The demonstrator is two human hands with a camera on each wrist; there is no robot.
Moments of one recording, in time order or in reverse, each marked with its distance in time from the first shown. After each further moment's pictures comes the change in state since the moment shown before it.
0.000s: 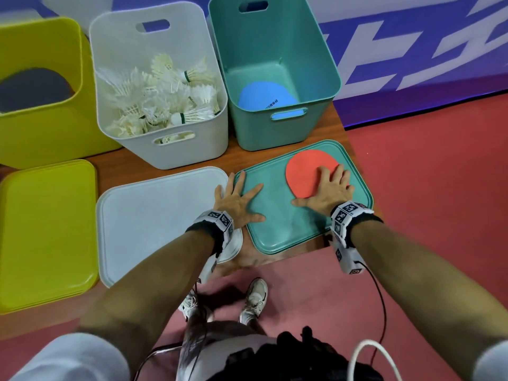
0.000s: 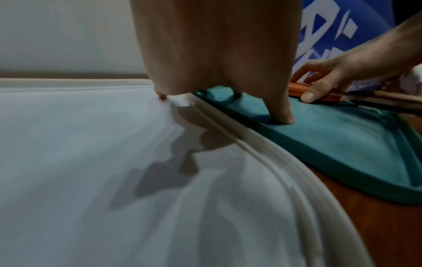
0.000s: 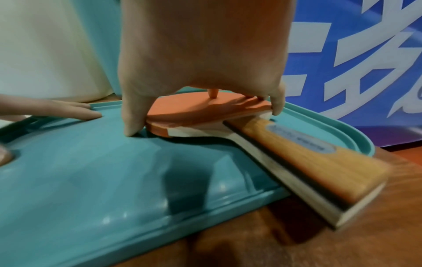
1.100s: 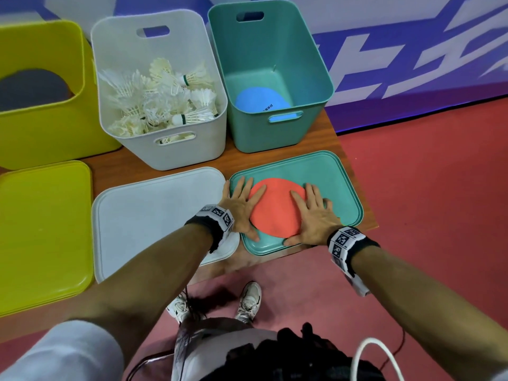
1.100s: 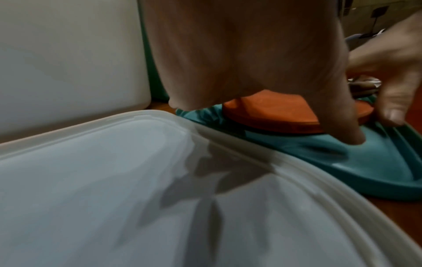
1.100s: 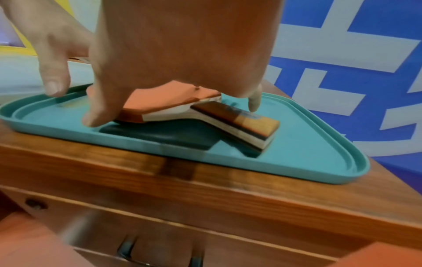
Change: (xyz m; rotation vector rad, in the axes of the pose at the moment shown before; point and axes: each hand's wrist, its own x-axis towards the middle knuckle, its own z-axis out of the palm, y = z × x) left_hand -0.007 0.009 -0.005 0.188 -0.059 0.177; right_hand -0.049 0.011 0.031 -0.293 -0.087 -0.422
